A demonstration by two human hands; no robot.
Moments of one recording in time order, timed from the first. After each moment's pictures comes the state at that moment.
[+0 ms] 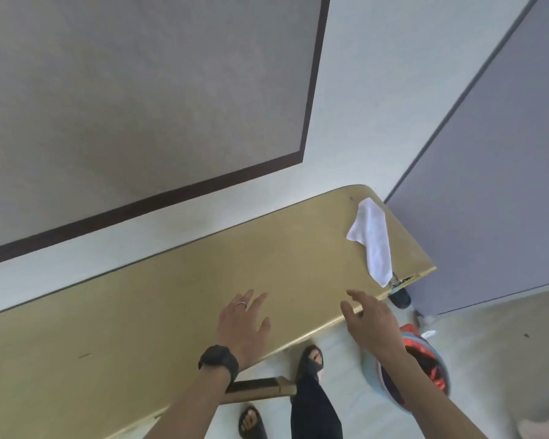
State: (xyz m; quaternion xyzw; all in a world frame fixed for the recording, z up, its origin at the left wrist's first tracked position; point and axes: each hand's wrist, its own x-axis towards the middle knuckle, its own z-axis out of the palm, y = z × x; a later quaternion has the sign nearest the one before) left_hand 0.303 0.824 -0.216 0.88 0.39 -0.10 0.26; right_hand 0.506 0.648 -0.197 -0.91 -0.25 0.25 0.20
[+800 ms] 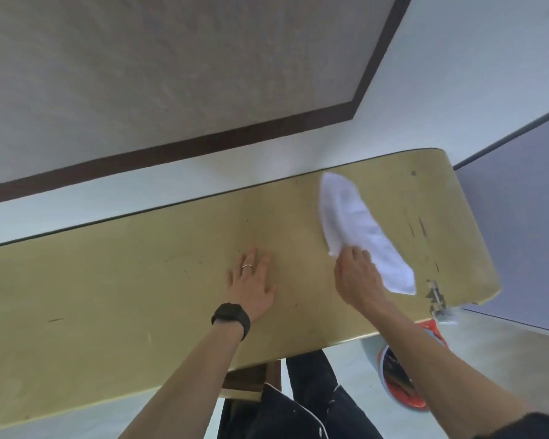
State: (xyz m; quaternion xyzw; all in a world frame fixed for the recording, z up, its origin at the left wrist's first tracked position) left_hand 0.406 0.898 -0.333 0.80 0.48 -0.20 0.31; right_hand 0.619 0.789 -0.340 -0.86 -0.45 0.24 0.06
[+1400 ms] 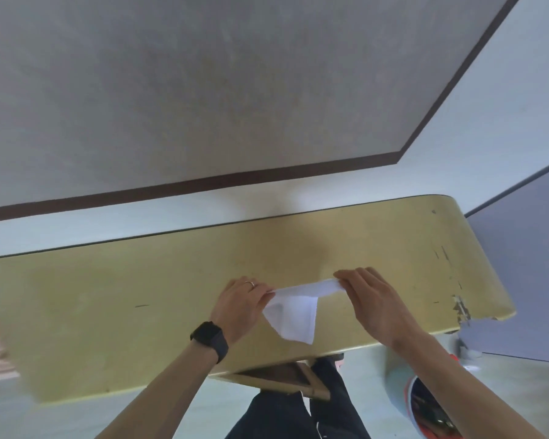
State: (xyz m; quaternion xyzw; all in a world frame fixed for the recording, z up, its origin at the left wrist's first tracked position) left_hand 0.231 0.916 -0.225 0.92 0.34 0.11 0.13; right_hand 0.488 0.783 -0.174 -0.72 -0.65 0.14 0.22
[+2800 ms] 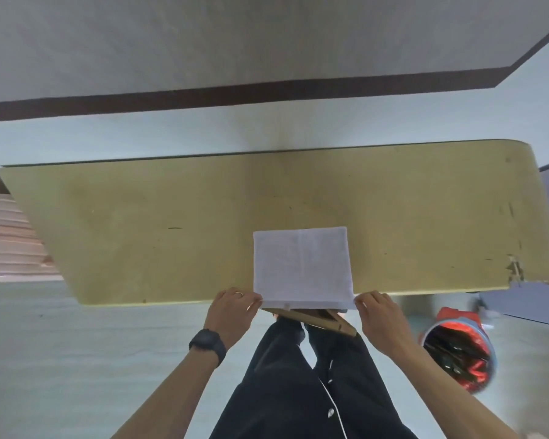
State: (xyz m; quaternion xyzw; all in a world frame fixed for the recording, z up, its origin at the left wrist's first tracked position) left_hand 0.096 0.819 -0.292 0.84 0.48 -0.06 0.25; right_hand 0.402 0.689 -0.309 -0.77 -0.57 0.28 -0.05
